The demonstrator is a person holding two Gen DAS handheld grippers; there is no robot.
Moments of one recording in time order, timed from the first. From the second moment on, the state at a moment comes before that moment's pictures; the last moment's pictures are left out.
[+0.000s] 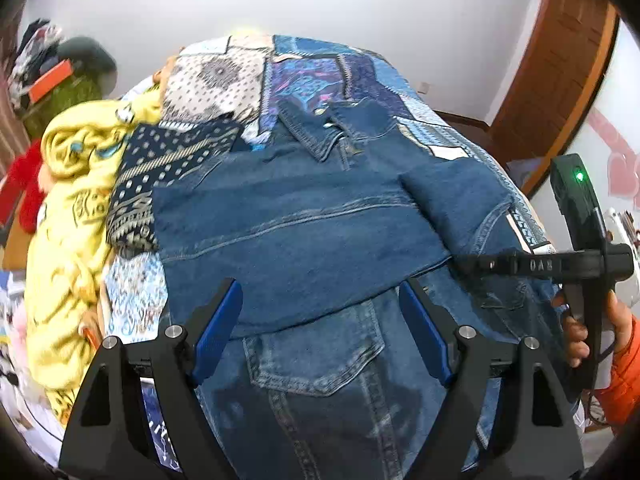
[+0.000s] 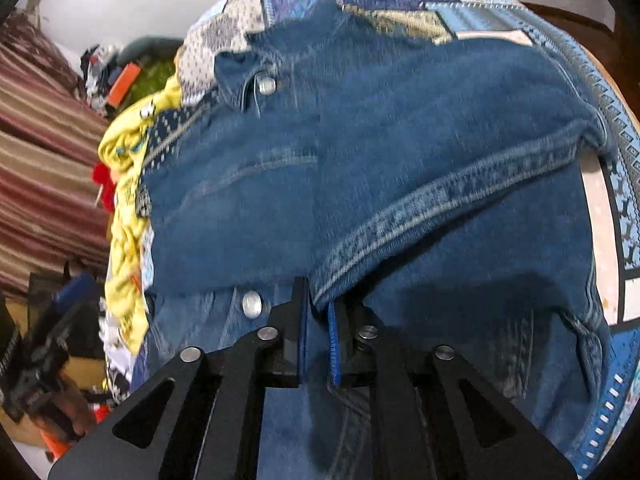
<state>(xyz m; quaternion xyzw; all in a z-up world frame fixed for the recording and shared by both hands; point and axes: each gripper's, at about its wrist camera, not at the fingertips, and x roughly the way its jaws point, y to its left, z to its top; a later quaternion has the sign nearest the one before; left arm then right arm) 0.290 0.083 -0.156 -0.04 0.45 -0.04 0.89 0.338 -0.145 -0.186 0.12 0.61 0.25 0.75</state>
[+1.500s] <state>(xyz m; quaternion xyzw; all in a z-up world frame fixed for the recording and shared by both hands) 0.424 -0.050 -0.127 0.04 0.41 -0.13 0.90 0.322 -0.240 -0.211 -0.08 0.54 0.12 0.83</state>
